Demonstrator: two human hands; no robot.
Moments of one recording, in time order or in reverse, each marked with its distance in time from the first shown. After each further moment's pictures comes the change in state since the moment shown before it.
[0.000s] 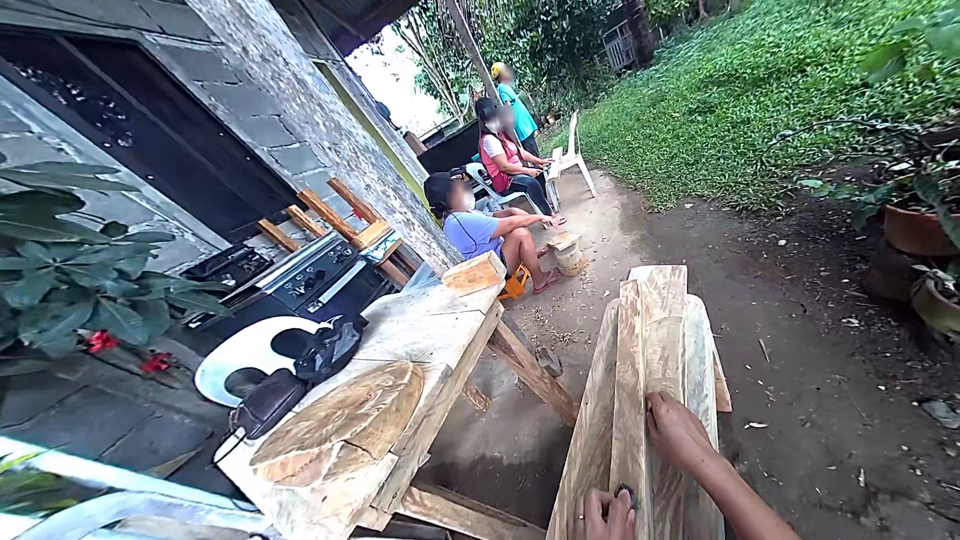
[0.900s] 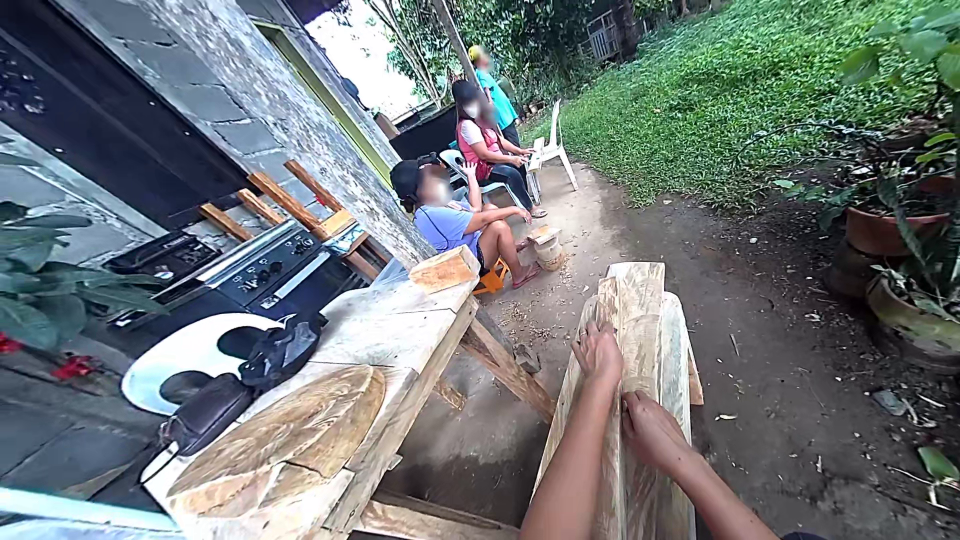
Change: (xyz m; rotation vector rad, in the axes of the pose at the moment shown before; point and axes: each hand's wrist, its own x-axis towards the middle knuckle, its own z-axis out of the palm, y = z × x) left_hand 0.259 0.037 0.088 0.193 -0.445 -0.252; right_hand 0.004 0.003 -0.005 -0.002 -0.036 -0.033
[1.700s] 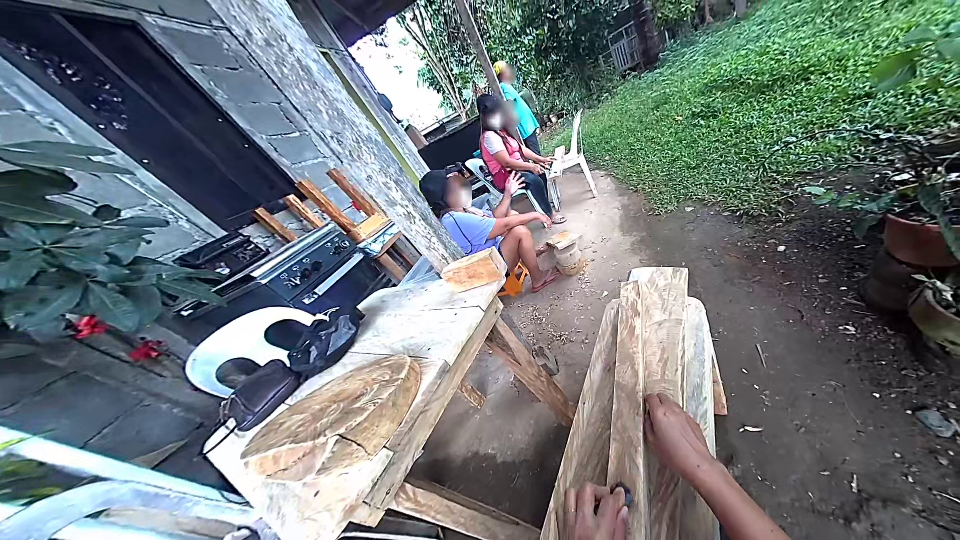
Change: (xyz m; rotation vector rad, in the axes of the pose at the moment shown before) left_hand -0.244 -0.117 0.038 -0.275 0.393 0.284; right_hand -0.004 -0.007 0.008 -0.040 0.055 0.053
